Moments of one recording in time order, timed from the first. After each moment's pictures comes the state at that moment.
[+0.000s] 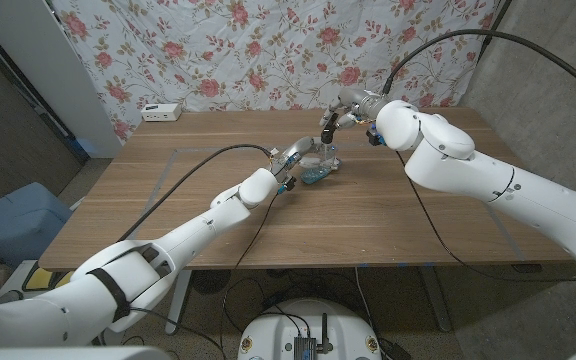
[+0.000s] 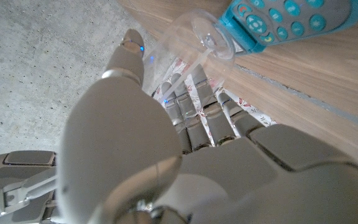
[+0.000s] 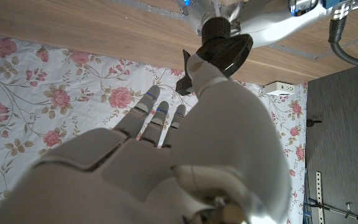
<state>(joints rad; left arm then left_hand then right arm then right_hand) 0.52 0.32 0.78 -1.04 0.03 -0.44 0.08 1.17 -0.03 0.29 -0.21 0.23 0.62 -0.02 0.66 0.22 0.66 -0.10 0.62 0.60 0.81 -0.05 0.26 0.44 0.26 -0.04 0.18 0.16 -0.40 -0.85 -0.89 -2.27 -0.35 -0.92 0.25 1.31 0.12 0.34 -0.16 0.25 0.93 -0.22 0.24 0.20 0.30 -0.08 0.19 0.19 0.22 0.00 0.20 0.20 0.38 0.02 0.18 0.17</state>
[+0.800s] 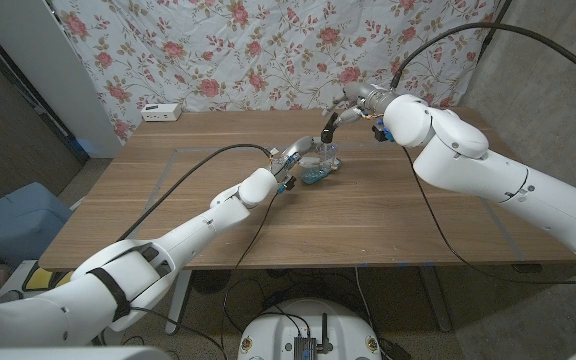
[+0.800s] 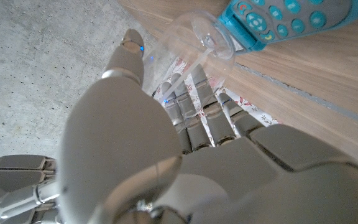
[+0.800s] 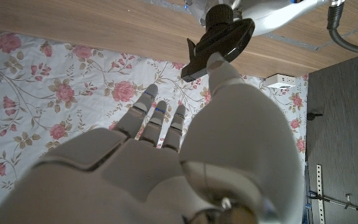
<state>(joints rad) 0.52 0.32 0.78 -1.04 0.04 -0.45 0.09 1.17 -0.03 0.29 -0.21 0.23 0.62 -0.02 0.67 0.22 0.66 -0.10 0.62 0.60 0.81 -0.05 0.25 0.44 0.26 -0.04 0.18 0.16 -0.43 -0.87 -0.82 -2.32 -0.35 -0.93 0.26 1.13 0.06 0.26 -0.11 0.20 0.81 -0.22 0.19 0.20 0.29 -0.03 0.19 0.19 0.23 0.04 0.20 0.20 0.40 0.05 0.19 0.17</state>
